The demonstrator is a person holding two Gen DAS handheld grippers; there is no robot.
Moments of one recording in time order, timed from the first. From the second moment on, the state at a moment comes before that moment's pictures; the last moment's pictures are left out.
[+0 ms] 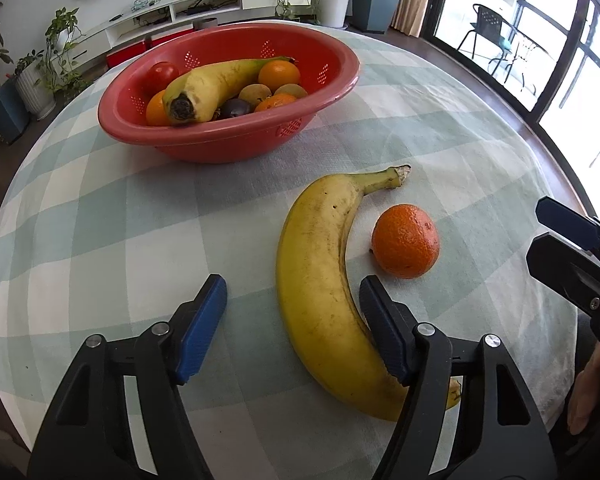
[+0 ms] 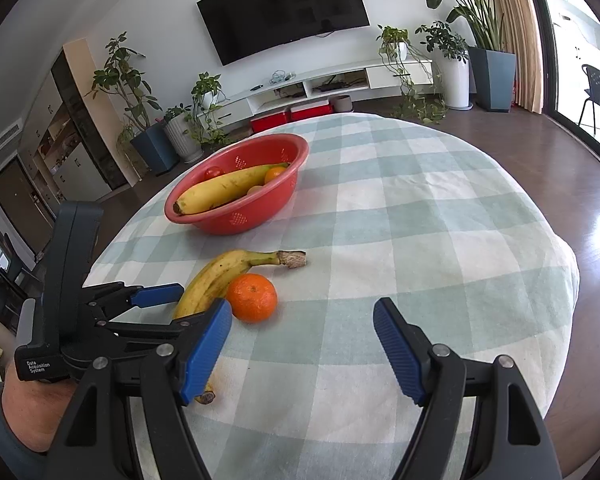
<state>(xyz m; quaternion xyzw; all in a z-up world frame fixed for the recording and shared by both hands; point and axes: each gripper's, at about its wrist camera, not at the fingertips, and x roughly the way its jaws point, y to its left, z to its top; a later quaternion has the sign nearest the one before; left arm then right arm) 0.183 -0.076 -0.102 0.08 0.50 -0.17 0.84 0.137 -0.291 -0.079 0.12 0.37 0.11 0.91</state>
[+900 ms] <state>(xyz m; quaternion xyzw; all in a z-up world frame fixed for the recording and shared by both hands) 0.180 -0.072 -0.099 0.14 0.50 -0.21 0.83 0.139 -0.278 -0.084 0.07 0.38 0.11 0.91</state>
